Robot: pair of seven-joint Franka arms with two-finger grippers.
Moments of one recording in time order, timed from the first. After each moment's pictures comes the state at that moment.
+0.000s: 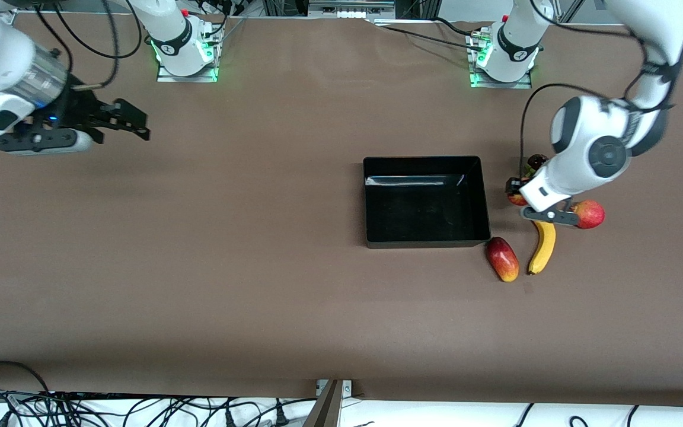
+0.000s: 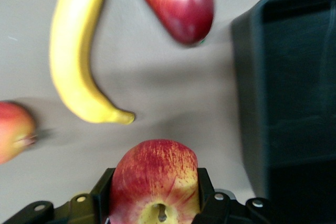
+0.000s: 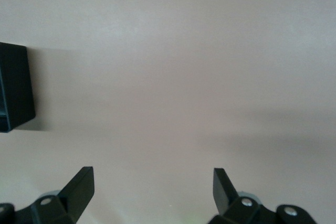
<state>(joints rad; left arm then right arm) 0.01 0.19 -0.12 -2.06 0.04 2.03 0.00 0.34 -0.03 -0.19 -1.70 0.12 1.62 0.10</state>
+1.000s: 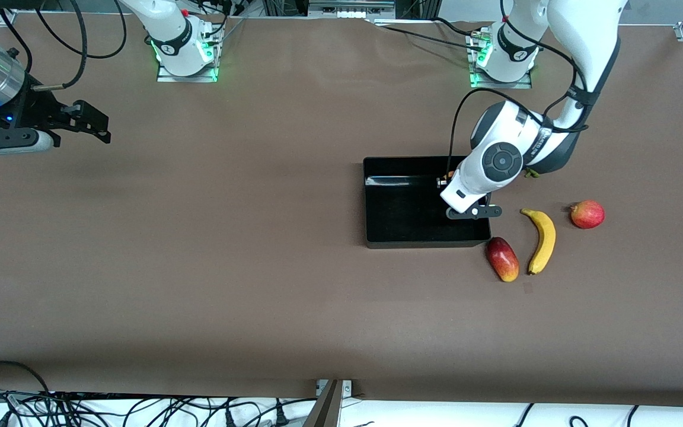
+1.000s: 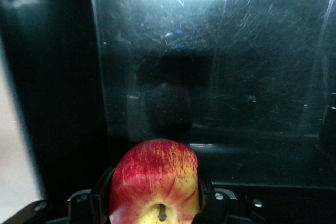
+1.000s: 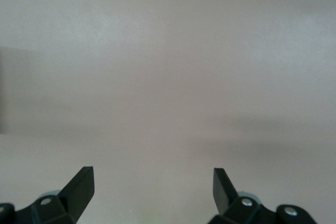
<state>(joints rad) -0.09 0.38 -0.32 -2.10 0.04 2.22 -0.50 0.06 -0.03 0.04 -1.68 0.02 1.62 0.02</state>
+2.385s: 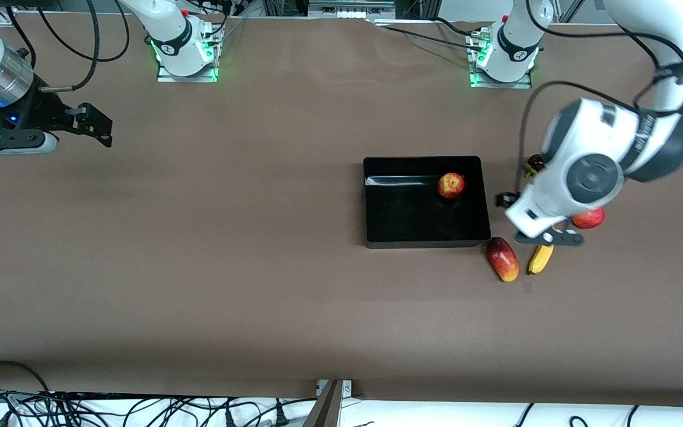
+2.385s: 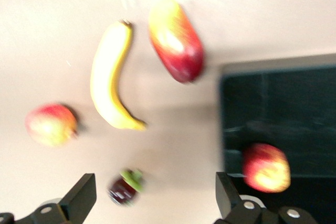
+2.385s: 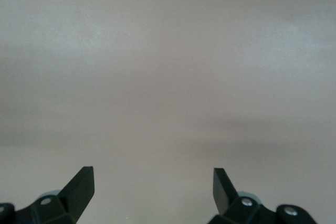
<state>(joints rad) 0.08 0.40 -0.29 -1.66 0.24 1.78 -0.18 0.08 -0.01 0.07 -1.64 -0.04 1.62 0.10</state>
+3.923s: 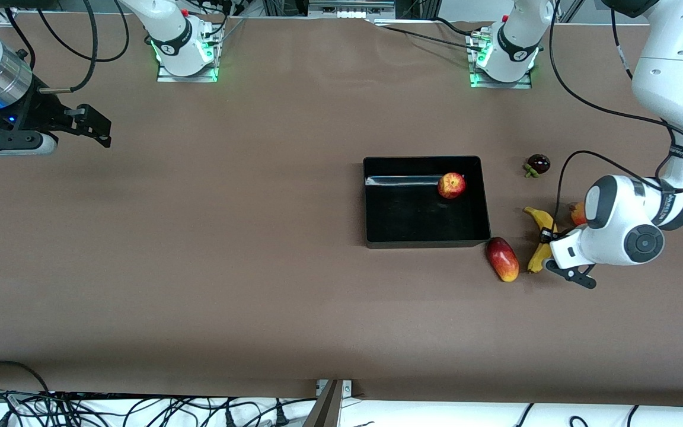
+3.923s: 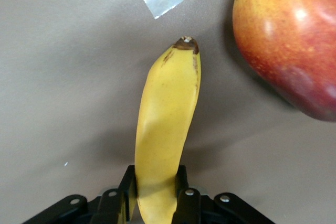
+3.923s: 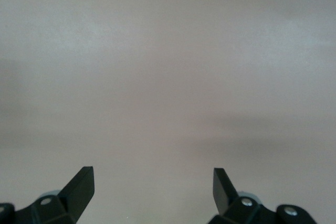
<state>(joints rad) 0.31 0.69 -0.29 -1.64 0.26 2.03 0.33 0.08 -0.01 0.06 -1.64 -0.04 1.61 0.10</state>
